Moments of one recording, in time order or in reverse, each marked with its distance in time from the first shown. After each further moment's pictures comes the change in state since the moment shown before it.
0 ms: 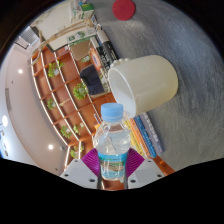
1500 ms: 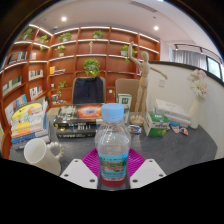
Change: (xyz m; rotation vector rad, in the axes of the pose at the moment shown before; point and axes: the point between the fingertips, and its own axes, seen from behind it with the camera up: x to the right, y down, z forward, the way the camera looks) arm -0.041 -0.311 -0.107 0.312 0.681 -1.844
